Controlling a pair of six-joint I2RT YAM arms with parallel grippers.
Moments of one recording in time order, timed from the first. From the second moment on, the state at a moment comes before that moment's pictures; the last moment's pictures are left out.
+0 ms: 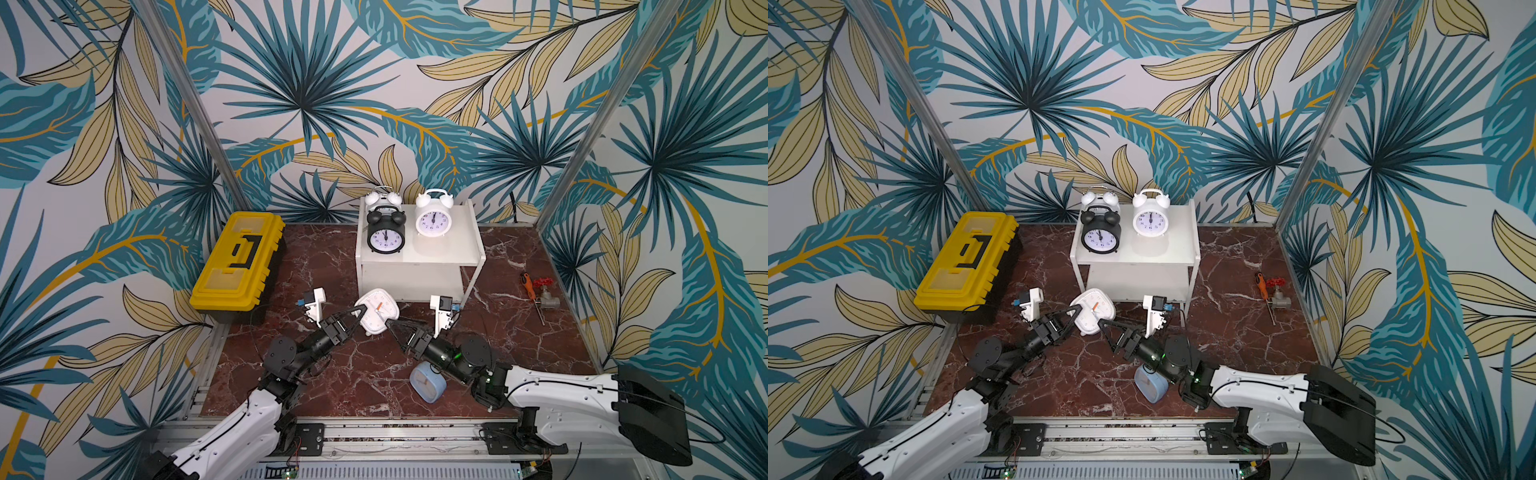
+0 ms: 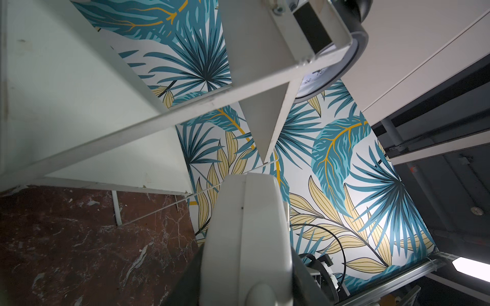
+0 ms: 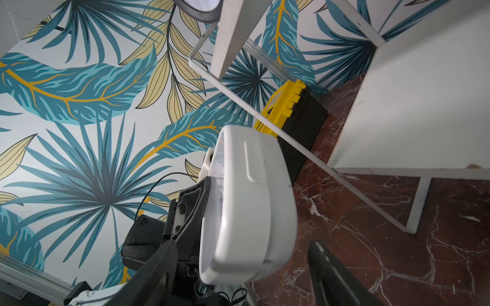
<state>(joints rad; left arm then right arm) -0.48 0.76 0.17 0.86 0.42 -1.37 1.08 1.23 0.48 0.86 0.16 0.93</state>
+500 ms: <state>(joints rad) -0.48 0.74 0.17 0.93 0.40 -1.37 1.08 1.28 0.56 0.87 0.11 1.00</state>
